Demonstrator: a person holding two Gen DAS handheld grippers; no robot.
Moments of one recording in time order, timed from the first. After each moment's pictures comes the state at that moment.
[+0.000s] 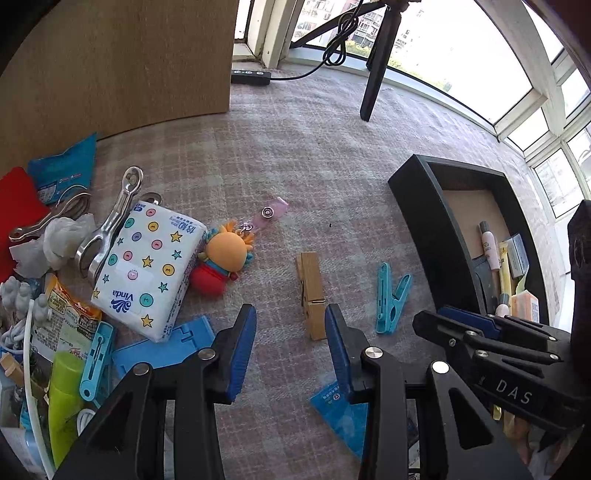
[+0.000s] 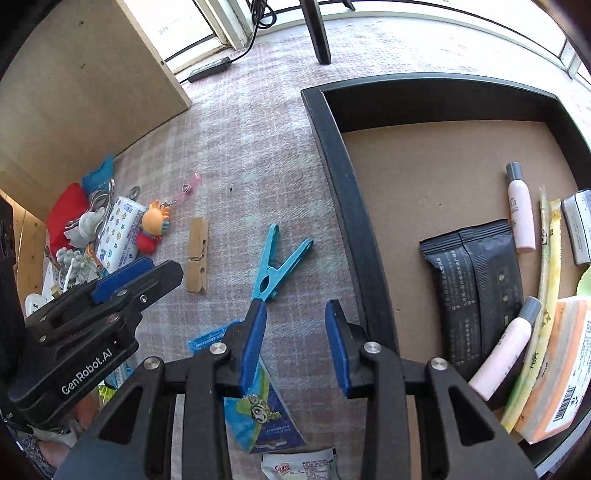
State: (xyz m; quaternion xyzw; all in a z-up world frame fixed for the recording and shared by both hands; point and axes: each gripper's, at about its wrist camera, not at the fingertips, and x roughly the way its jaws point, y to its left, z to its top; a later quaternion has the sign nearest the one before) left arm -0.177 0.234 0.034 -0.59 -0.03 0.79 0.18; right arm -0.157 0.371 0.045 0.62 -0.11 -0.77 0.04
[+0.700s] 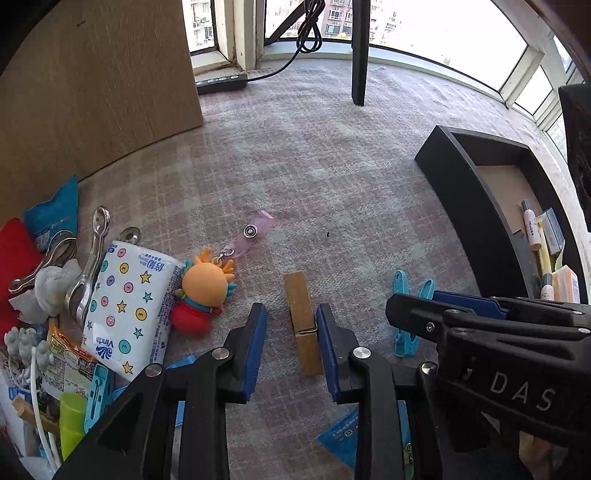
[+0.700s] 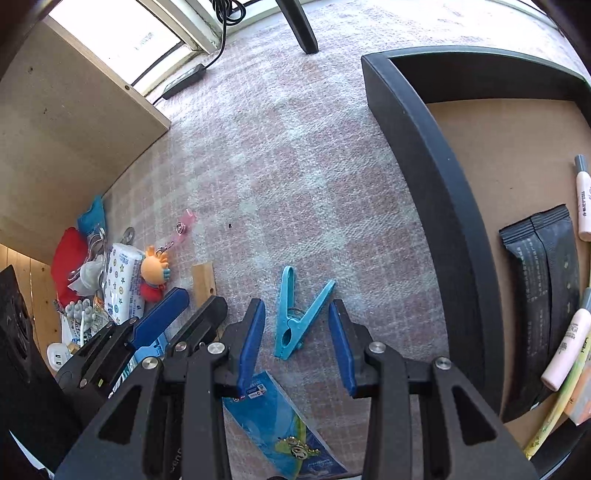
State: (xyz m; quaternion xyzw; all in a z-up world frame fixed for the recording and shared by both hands) left arm -0.190 0.265 0.019 -0.57 0.07 0.81 0.16; right arm -0.195 0.356 0.026 0.64 -0.17 -0.75 0.03
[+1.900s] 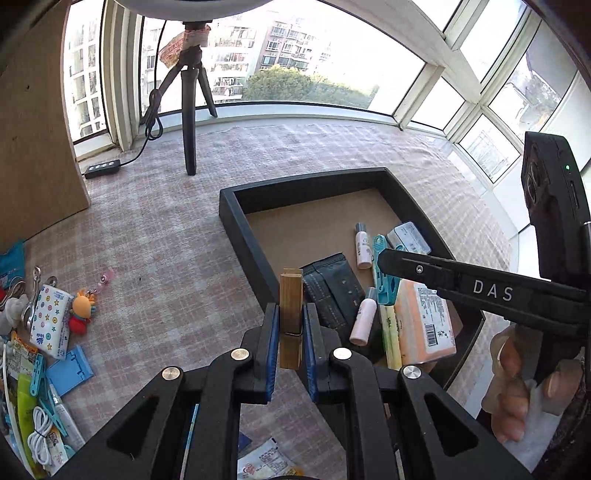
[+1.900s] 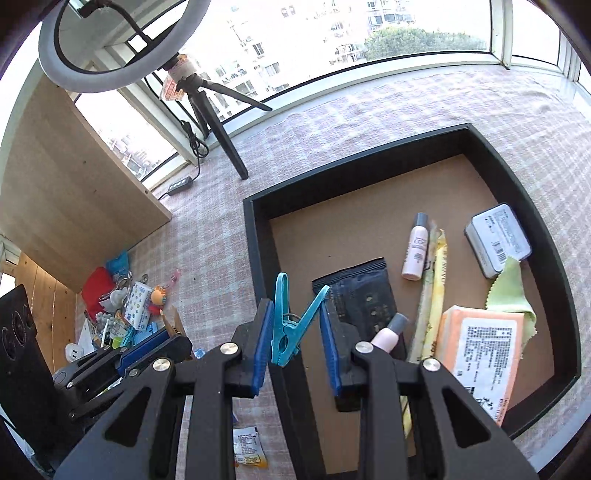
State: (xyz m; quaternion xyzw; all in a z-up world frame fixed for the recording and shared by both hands) left arm -0.112 0.370 0.127 -0.51 0.00 0.80 0.31; right arm -0.113 0.518 0.142 0.52 -0.18 -0.83 0.00
